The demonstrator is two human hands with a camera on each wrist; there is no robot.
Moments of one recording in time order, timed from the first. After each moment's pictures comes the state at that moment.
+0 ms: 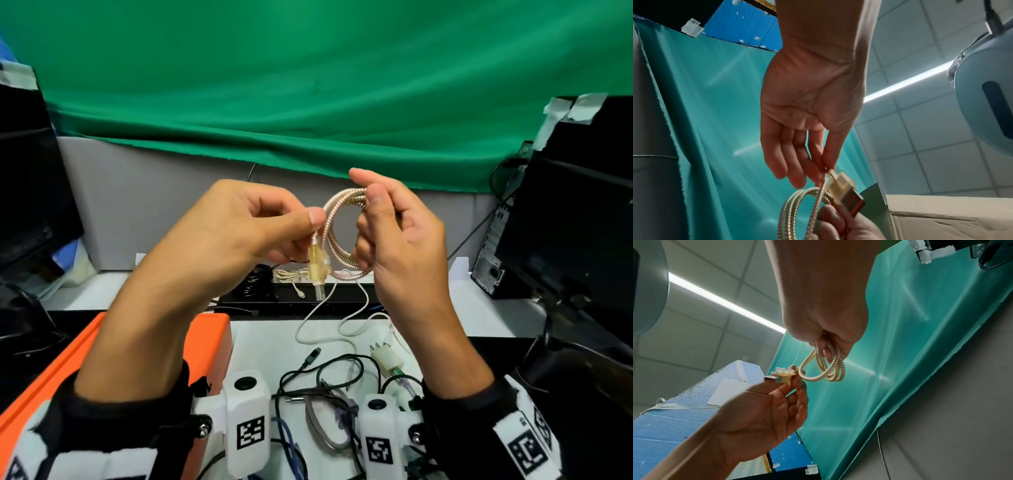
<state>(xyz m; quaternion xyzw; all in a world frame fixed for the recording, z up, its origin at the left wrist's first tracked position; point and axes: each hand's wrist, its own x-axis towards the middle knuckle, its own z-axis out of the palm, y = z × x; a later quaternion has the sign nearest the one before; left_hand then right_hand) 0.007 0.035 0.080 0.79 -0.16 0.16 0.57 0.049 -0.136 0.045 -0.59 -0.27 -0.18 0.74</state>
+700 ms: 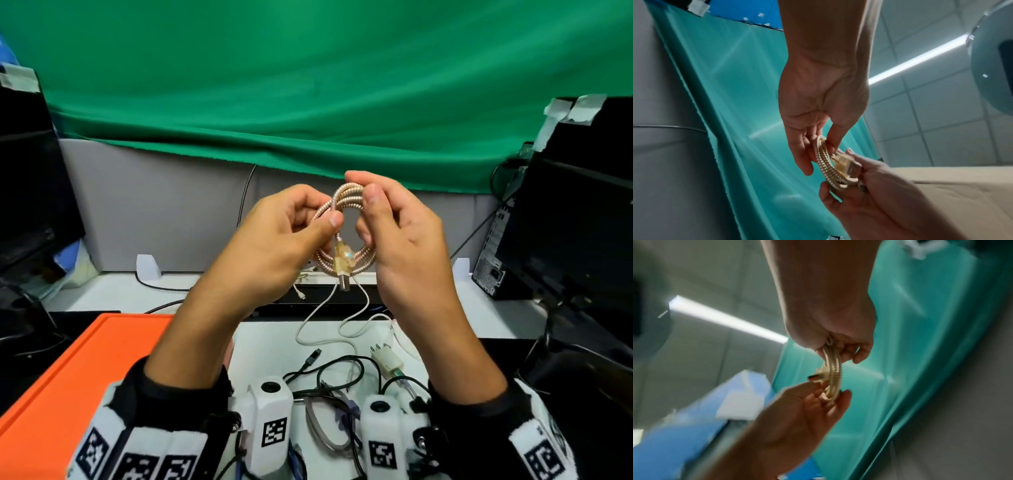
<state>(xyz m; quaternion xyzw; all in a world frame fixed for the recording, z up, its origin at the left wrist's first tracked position) 0.031 0.012 0.060 0.77 -0.20 0.18 0.57 0.044 -0.140 0.052 -0.65 -0.27 -0.20 0.68</state>
